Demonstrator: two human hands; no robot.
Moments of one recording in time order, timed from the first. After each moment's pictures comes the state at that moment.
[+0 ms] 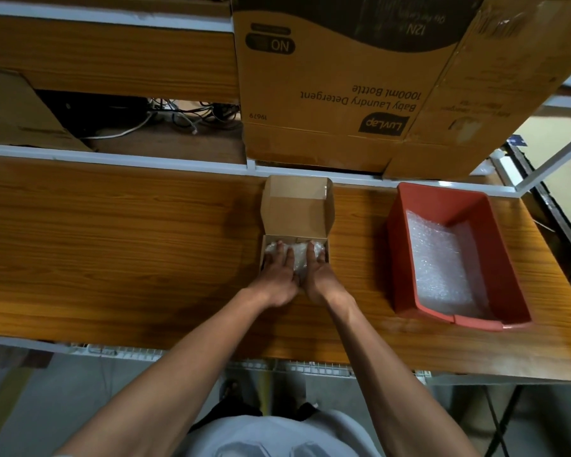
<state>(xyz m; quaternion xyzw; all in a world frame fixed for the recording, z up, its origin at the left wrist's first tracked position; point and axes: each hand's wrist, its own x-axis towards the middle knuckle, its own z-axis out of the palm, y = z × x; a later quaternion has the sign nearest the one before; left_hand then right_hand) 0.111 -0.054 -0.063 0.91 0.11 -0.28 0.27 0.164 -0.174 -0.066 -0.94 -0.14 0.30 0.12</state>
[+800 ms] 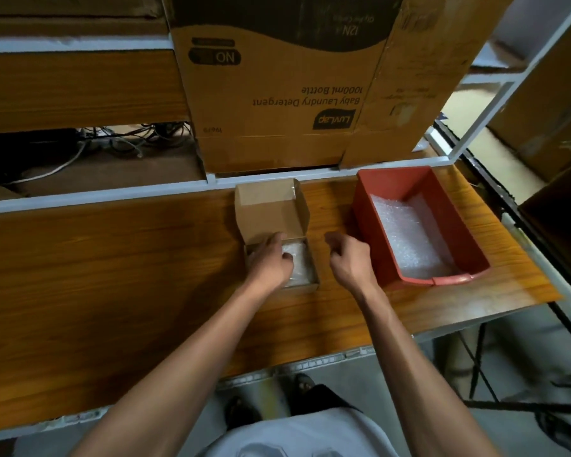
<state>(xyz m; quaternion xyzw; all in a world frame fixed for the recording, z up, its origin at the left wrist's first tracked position) 0.134 -0.048 -0.013 0.92 0.09 -0.12 0.36 0.142 -0.233 0.007 -0.93 0.00 0.04 0.36</state>
